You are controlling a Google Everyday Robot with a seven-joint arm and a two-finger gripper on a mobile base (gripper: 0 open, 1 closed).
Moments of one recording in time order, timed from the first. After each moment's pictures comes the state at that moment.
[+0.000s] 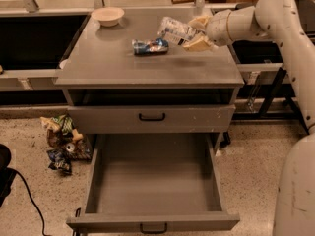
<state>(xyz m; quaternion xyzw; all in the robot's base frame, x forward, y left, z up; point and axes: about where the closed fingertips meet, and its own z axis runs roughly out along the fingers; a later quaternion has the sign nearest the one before) 0.792 -0.123 0.905 -0.59 0.60 0.07 0.53</state>
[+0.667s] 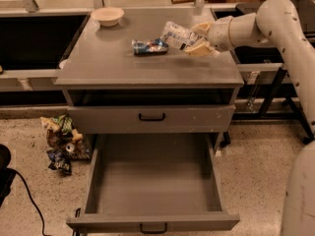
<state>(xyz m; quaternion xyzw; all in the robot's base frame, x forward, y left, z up) 0.787 -0.129 0.890 -0.57 0.62 0.09 0.53</state>
